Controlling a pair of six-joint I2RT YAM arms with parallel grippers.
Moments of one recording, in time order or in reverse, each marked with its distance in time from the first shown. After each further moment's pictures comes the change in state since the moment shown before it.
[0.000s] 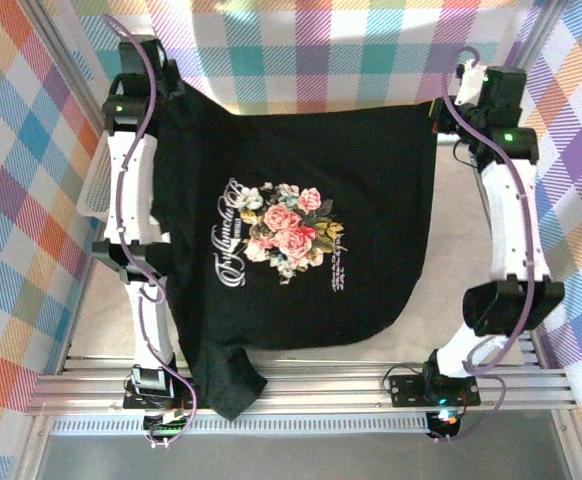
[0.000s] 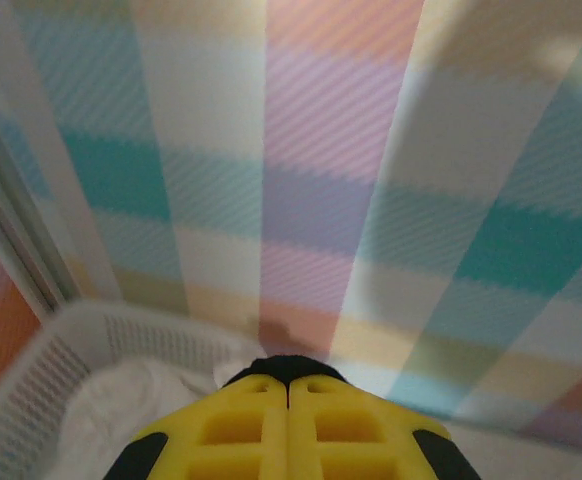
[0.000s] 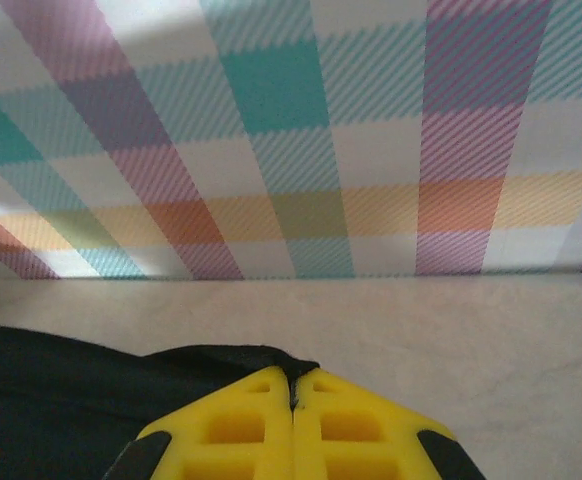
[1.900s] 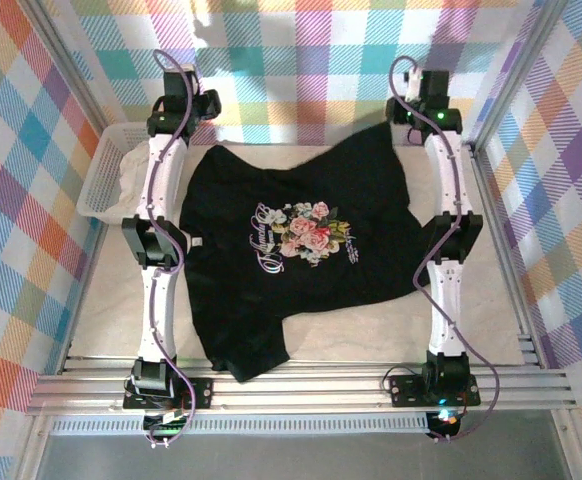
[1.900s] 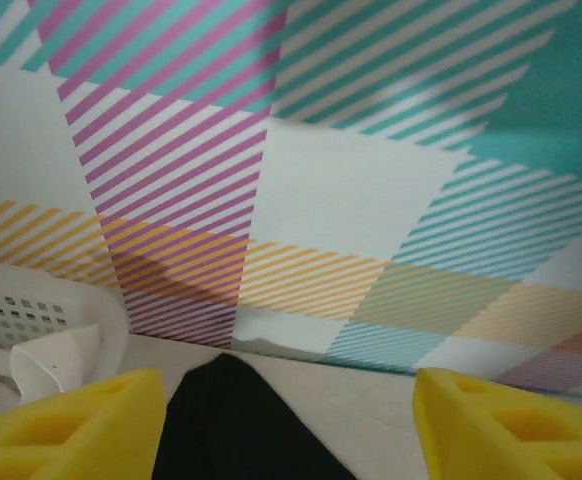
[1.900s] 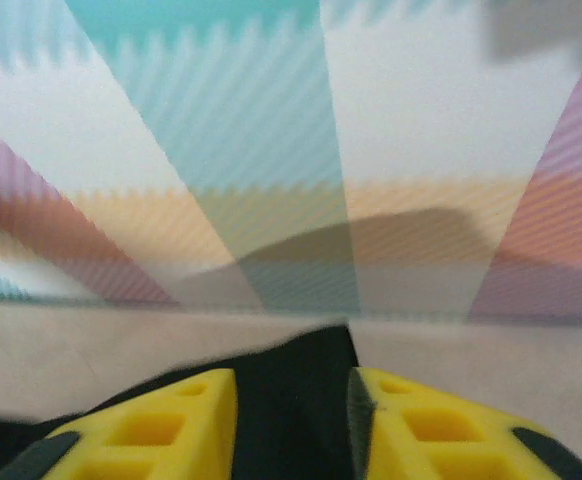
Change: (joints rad) left arm 0.005 0.319 0.009 0.207 0.196 -0.060; right arm 0.073 0.916 0.885 -0.134 0.066 -0.009
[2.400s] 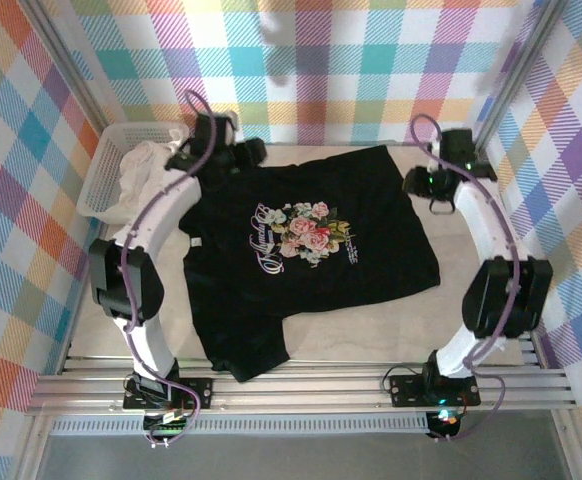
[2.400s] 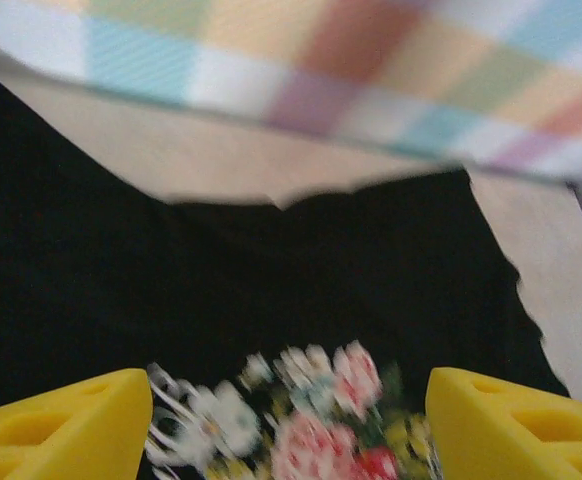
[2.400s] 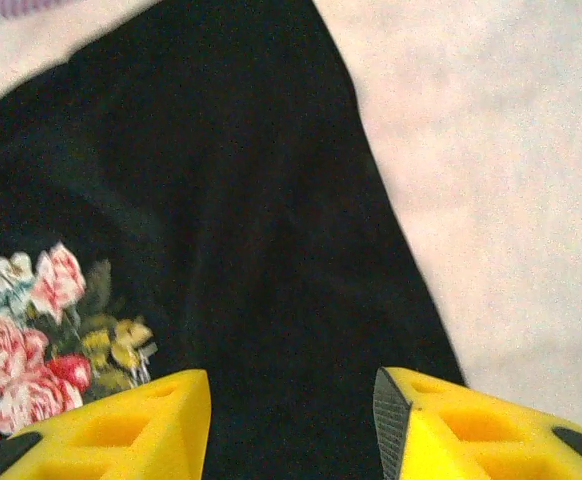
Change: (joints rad) left arm -0.261 -0.714 -1.186 0.291 0.171 -0.230; right arm -0.058 -0.986 -1.482 0.119 0.066 0.130
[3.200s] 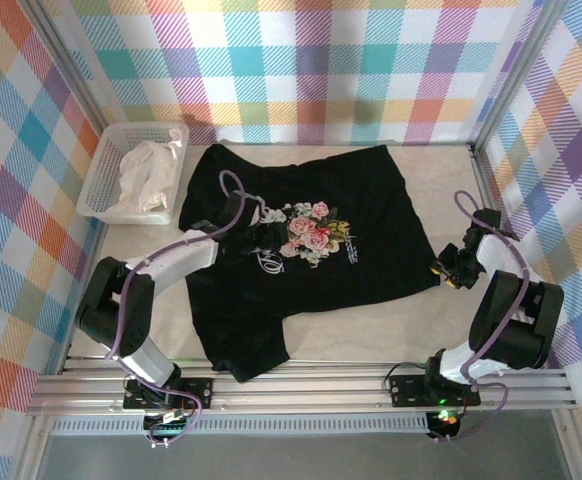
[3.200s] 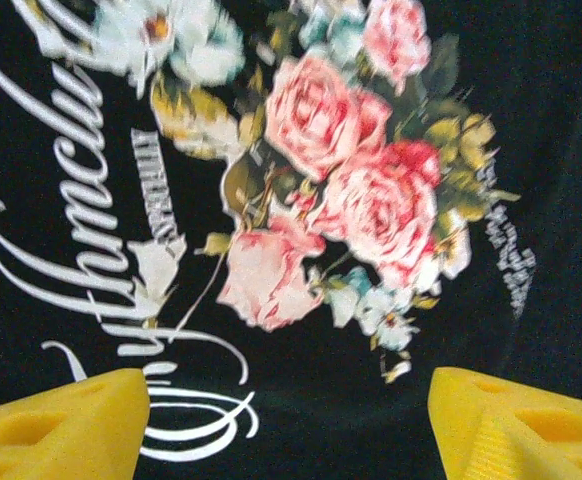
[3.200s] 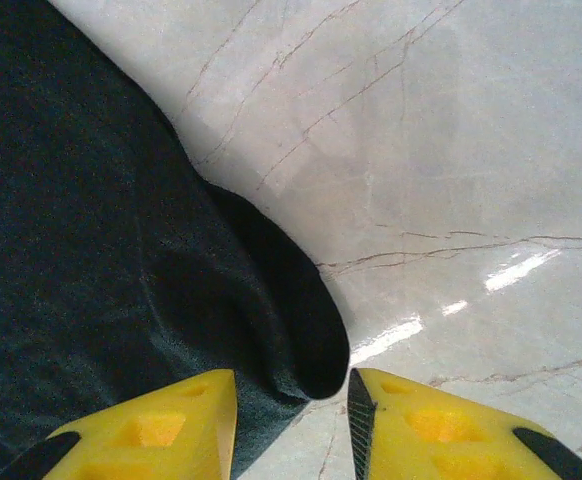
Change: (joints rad) left arm -0.177 -0.170 -0.602 0.172 0.053 -0.155; right arm -0.291 -0.112 -0.509 -0.022 -0.074 0.182
